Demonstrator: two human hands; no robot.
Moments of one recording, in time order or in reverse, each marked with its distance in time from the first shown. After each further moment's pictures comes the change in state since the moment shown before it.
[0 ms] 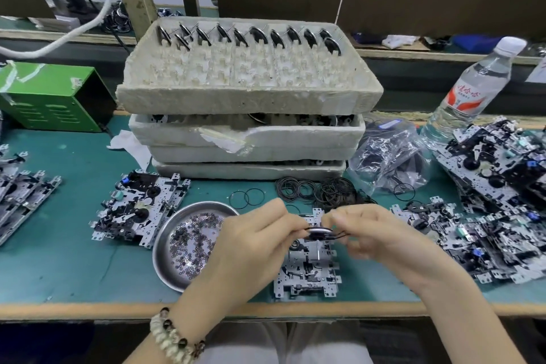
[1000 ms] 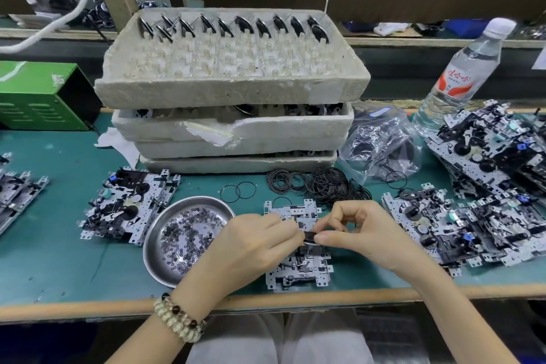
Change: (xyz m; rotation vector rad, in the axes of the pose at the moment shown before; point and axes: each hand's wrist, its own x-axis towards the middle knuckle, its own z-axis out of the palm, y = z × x) left_hand -0.007 -0.019 0.018 0.369 -0.210 0.398; right_hand 0.015 0.047 -0.020 -0.370 0.152 -0.216
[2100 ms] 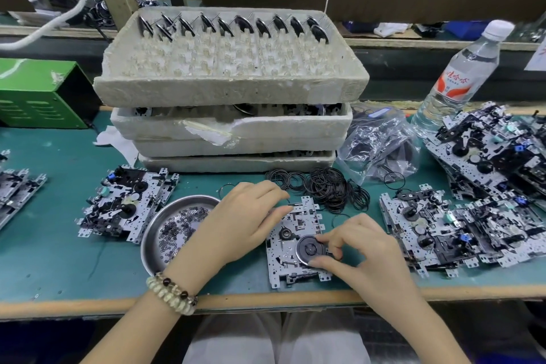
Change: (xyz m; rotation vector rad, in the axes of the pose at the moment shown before) left_hand 0.013 -0.021 -0.003 -0.299 -0.306 -0.415; right_hand -0.038 0.004 0.026 -0.389 0.360 -0.389
